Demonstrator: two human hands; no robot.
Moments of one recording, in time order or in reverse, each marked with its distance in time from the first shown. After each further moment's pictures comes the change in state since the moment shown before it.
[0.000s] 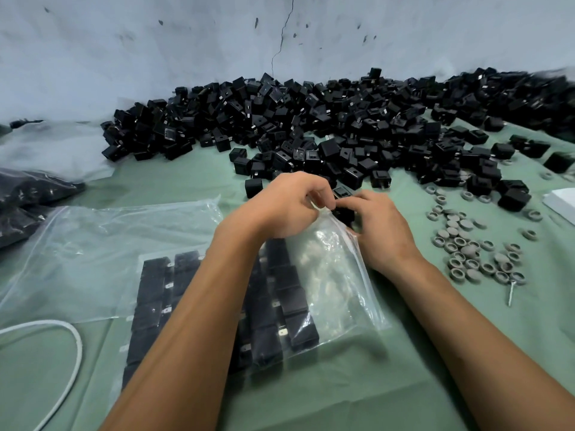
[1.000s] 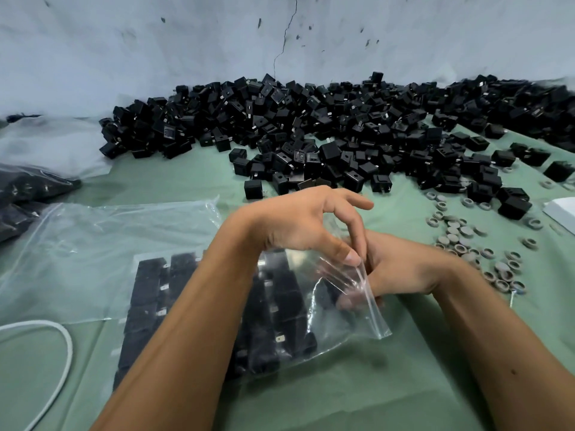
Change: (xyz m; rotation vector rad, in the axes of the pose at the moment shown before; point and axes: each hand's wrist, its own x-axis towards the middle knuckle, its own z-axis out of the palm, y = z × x) left_hand -0.013 0.023 -0.005 -0.190 -0.381 0.231; right_hand -0.015 -0.008 -0.043 0.700 -0.897 -0.118
